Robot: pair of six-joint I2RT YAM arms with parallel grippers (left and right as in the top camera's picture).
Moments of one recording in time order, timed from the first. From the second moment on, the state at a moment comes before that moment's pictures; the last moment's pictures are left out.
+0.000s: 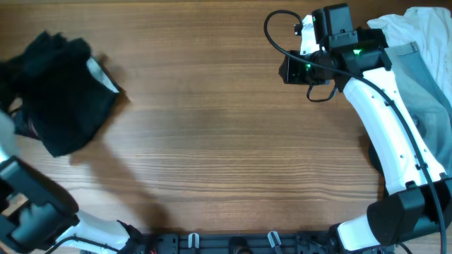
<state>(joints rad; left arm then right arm) 0.73 1.80 1.36 -0.21 0.39 -0.51 0.24 1.67 1.59 -1.00 -0.22 0.25</state>
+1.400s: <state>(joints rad) -0.14 1.01 0.89 -0.77 -0.04 -0.46 0.11 0.97 0.98 -0.69 0.03 0.36</state>
